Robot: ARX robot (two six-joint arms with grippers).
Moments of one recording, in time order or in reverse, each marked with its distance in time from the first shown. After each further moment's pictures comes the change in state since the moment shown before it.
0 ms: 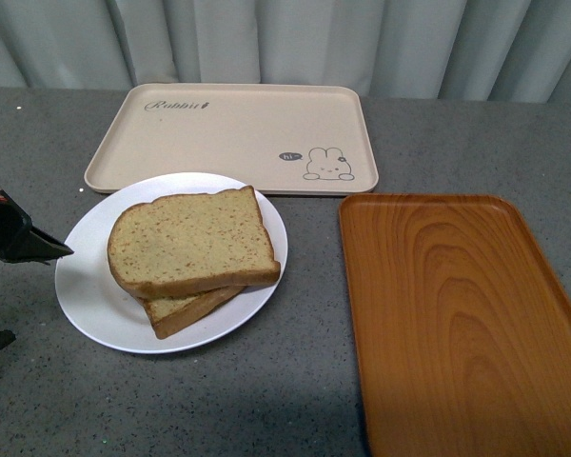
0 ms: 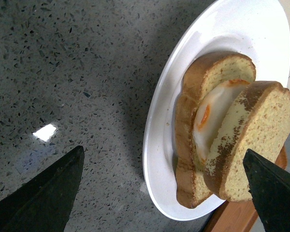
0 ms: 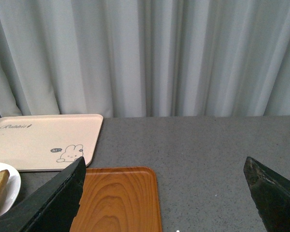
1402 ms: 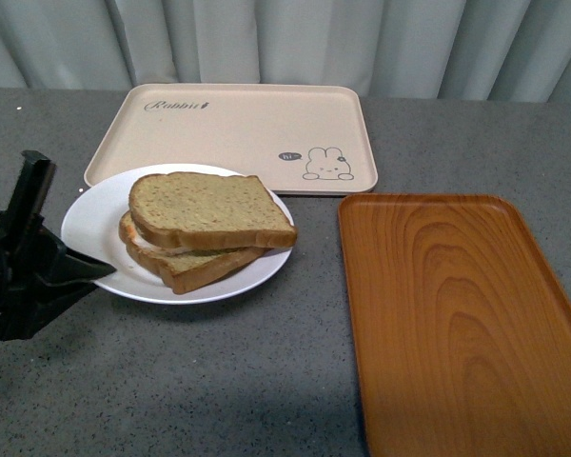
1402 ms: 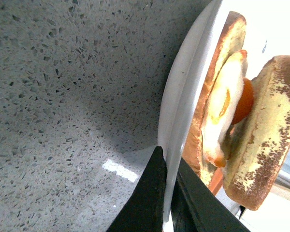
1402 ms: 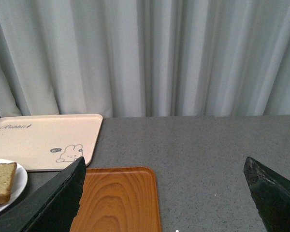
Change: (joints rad) left arm -0.058 0.130 0.050 0.178 0.108 -0.240; right arm 0.000 0.000 0.000 0.000 0.000 0.000
